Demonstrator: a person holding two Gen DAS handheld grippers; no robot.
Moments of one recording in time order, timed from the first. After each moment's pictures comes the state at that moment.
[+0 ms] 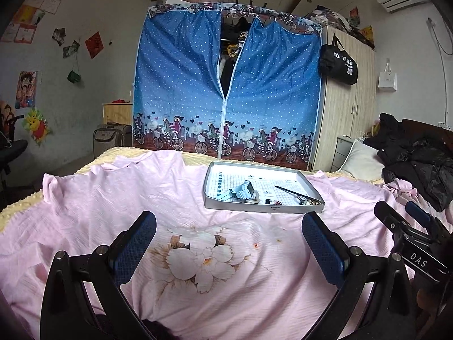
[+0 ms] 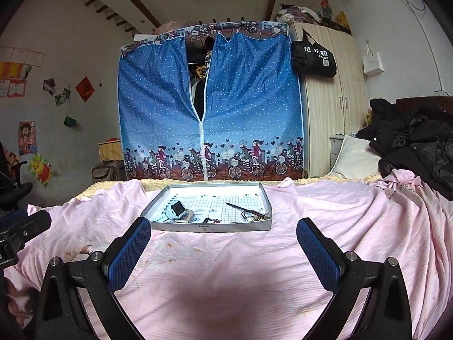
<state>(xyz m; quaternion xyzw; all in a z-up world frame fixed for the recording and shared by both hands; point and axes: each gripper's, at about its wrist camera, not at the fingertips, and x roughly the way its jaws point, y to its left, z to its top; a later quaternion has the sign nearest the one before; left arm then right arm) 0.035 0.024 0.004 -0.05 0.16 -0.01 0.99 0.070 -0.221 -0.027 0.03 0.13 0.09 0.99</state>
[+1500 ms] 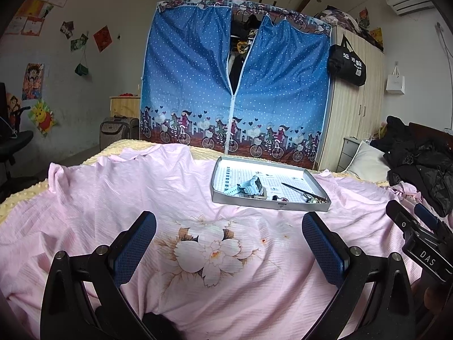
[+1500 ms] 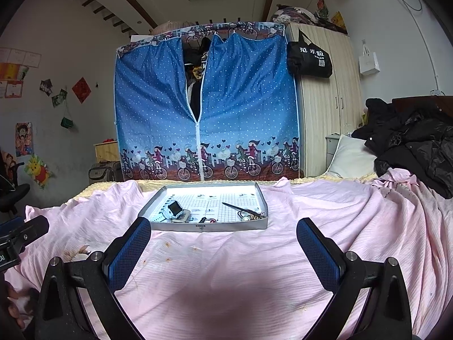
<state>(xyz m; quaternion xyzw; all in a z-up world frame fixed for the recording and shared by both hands) 0.035 0.037 -0.005 -0.06 0.17 0.00 0.98 0.065 -0.223 -0.028 0.03 0.13 0.08 0.99</state>
